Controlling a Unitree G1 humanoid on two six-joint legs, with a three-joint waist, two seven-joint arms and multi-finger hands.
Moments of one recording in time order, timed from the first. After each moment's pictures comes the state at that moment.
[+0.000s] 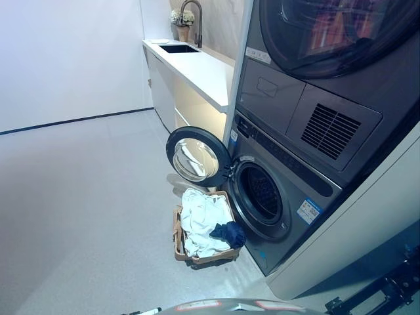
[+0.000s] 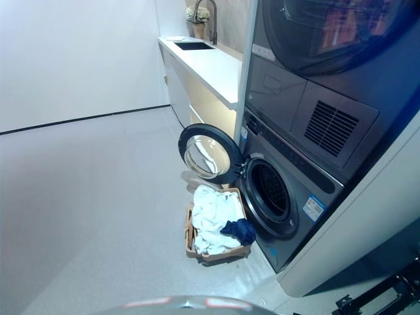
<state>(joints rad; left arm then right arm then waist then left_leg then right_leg) 0.04 0.21 -0.09 1.38 -0.24 0.00 0.05 0.06 -0.19 0.05 1.40 0.25 -0.03 -0.14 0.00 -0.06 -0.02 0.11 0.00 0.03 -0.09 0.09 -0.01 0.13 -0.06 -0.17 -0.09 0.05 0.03</state>
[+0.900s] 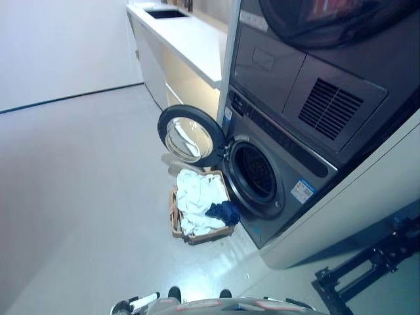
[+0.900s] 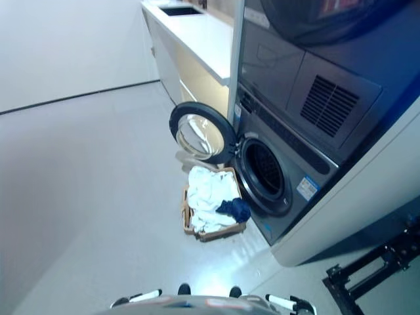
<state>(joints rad) -0.06 0.20 -0.05 1.40 -0.33 -0.03 0.09 -0.04 -0.19 0.05 1.39 0.29 -0.04 -0.16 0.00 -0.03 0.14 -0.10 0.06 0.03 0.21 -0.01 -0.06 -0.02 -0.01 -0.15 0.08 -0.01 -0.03</state>
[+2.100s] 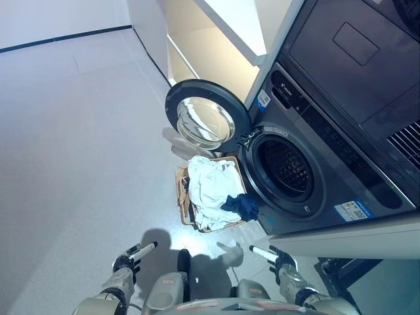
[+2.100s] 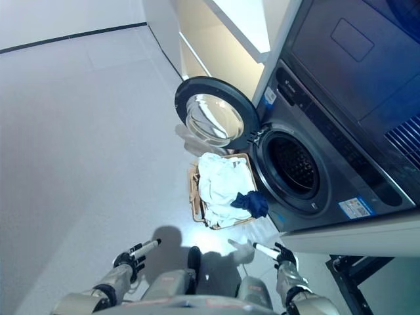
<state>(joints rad) -0.21 0.24 -0.08 1.35 -0.45 -0.07 0.13 -0.20 -0.14 0.10 1.29 0.41 -0.10 -0.19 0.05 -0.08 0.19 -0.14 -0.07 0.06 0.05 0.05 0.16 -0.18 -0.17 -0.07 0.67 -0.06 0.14</state>
